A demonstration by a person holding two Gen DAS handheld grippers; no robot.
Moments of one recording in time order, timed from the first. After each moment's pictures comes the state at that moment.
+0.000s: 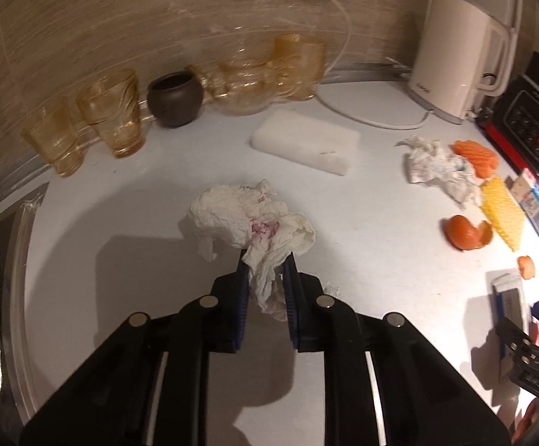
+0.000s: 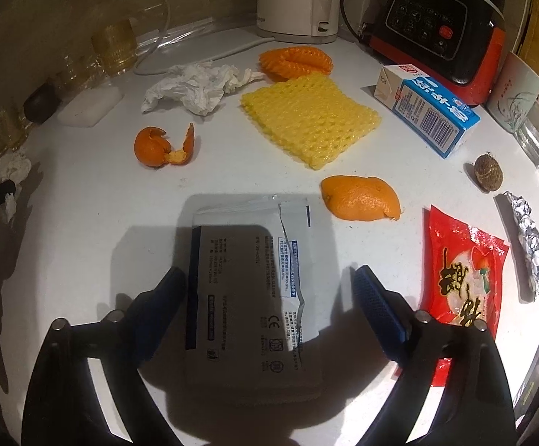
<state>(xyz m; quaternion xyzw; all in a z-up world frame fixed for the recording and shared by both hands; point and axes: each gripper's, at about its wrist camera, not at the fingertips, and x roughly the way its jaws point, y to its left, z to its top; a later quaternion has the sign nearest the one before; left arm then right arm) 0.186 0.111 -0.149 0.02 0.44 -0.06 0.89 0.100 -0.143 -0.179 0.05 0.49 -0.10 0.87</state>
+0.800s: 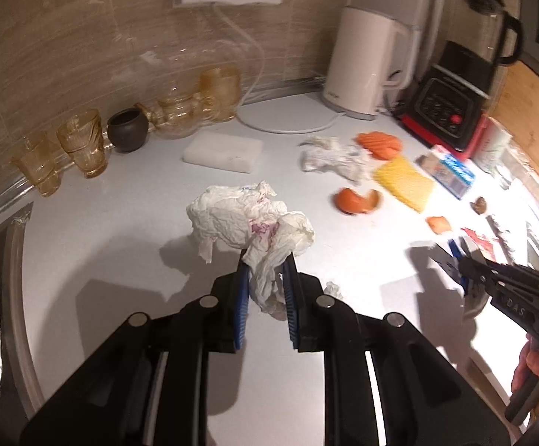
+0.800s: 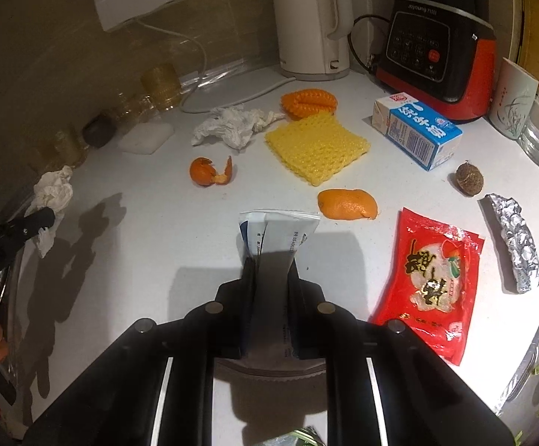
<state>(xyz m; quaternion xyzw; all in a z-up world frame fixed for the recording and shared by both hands) 0.092 0.083 -0.097 0.03 0.40 -0.16 0.90 0.035 -0.156 -0.124 0.08 0.43 -0.02 0.90</state>
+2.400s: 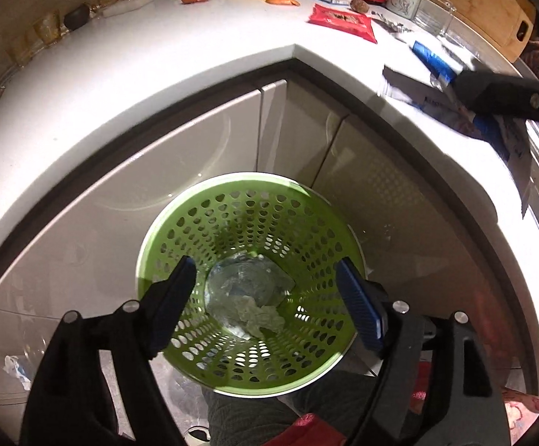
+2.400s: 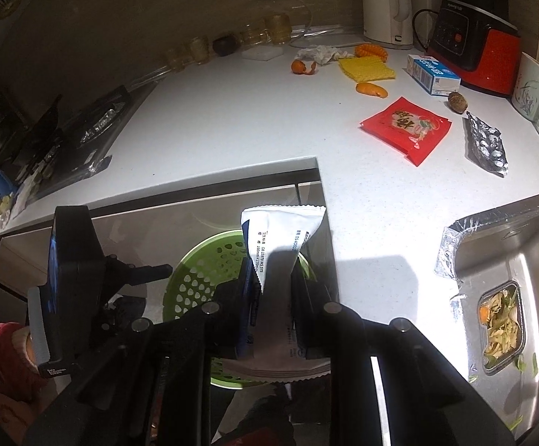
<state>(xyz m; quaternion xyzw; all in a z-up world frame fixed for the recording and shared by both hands) -0.202 -0.045 -0.200 0.06 0.52 -0.17 0.83 -0.199 -0.190 -0.112 0.02 0.47 0.18 0.86</state>
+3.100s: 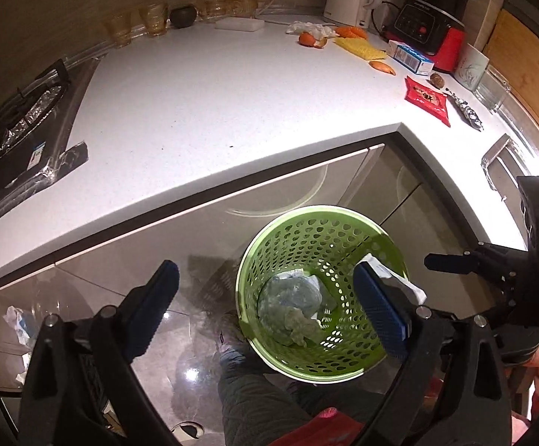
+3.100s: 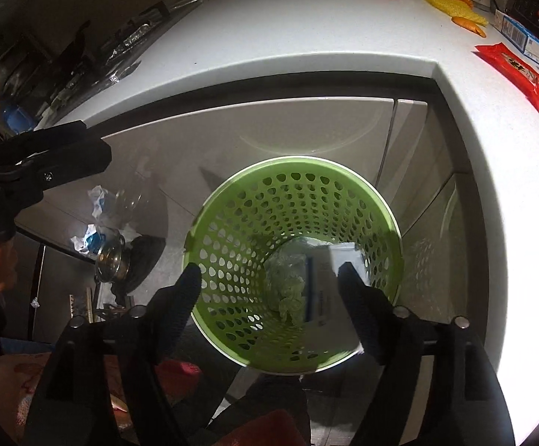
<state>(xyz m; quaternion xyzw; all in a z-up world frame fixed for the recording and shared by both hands) -0.210 0.051 -0.152 0.00 0.49 -0.06 0.87 -0.203 -0.120 -0.203 -0.03 0.54 0.26 0.80</state>
